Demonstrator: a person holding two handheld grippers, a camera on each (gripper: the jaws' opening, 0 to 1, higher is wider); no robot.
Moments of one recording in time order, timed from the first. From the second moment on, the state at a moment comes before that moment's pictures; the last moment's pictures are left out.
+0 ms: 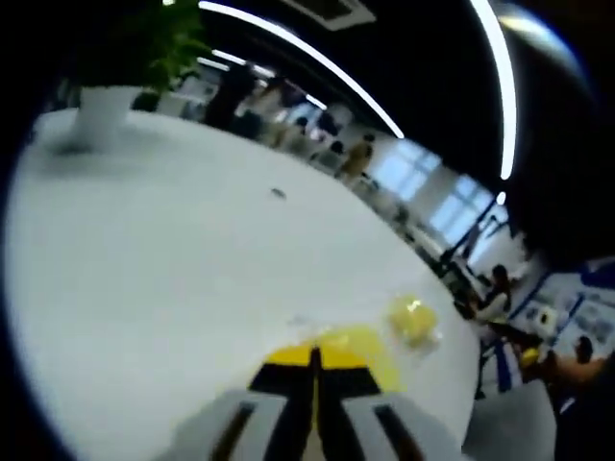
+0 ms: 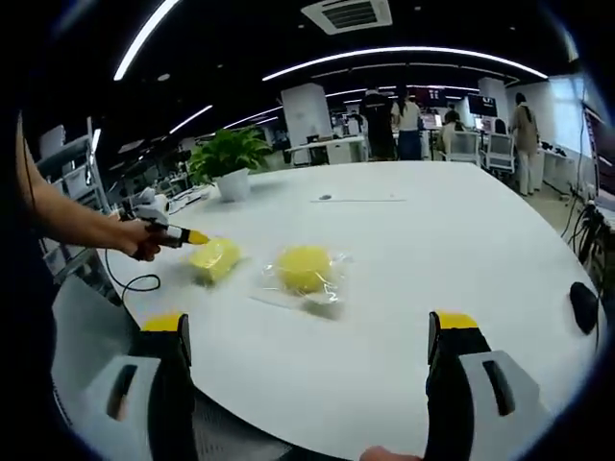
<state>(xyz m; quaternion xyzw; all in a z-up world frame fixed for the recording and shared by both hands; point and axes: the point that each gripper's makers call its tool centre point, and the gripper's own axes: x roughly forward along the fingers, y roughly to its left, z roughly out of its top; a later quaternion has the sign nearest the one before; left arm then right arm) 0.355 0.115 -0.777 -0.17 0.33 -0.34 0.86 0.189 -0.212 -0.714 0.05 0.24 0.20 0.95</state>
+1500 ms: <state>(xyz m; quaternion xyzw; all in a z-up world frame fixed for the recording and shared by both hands) 0.325 0.191 -0.716 -0.04 0.23 -0.32 0.92 0.208 -0.218 -0.701 0.06 0.21 0.19 0.96</state>
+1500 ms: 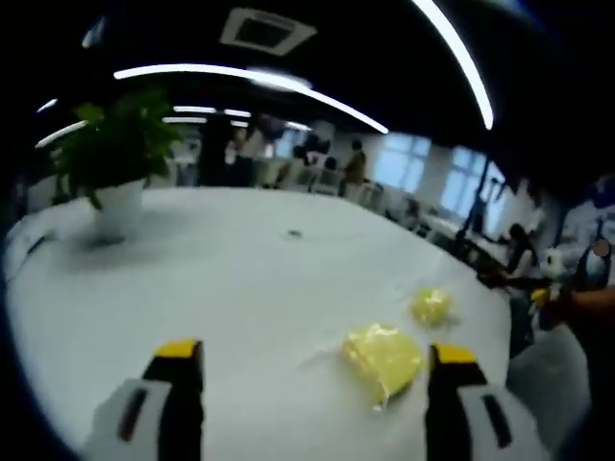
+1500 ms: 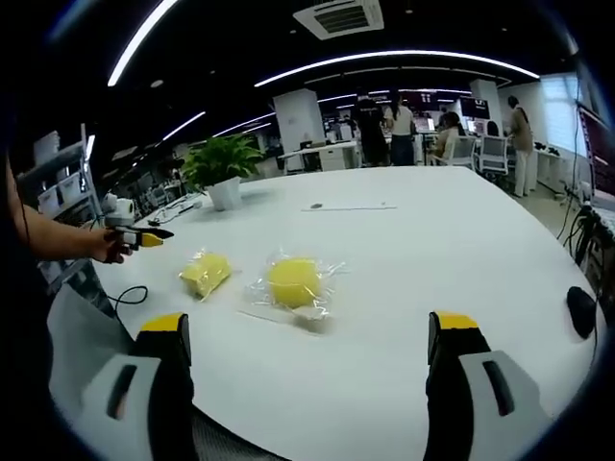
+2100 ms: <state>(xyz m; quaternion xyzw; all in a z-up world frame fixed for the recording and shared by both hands) 0.255 0.207 -0.678 -0.02 0.18 -0.31 0.93 0.223 -0.210 -0.700 0.04 0.21 0.23 0.95</state>
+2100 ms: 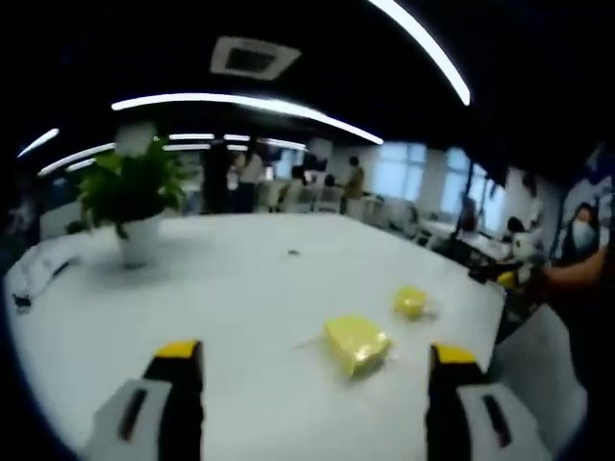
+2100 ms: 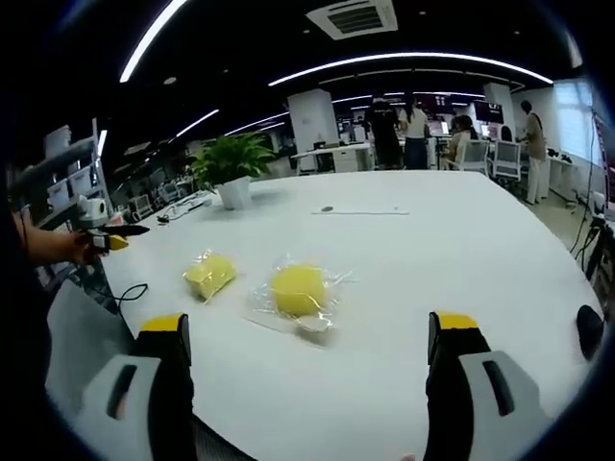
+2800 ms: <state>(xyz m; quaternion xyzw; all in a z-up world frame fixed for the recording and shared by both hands) 0.245 0.207 -0.674 -0.01 0.17 -0.31 0.94 0.230 -0.210 -0.703 0.04 0.22 0.23 0.95</state>
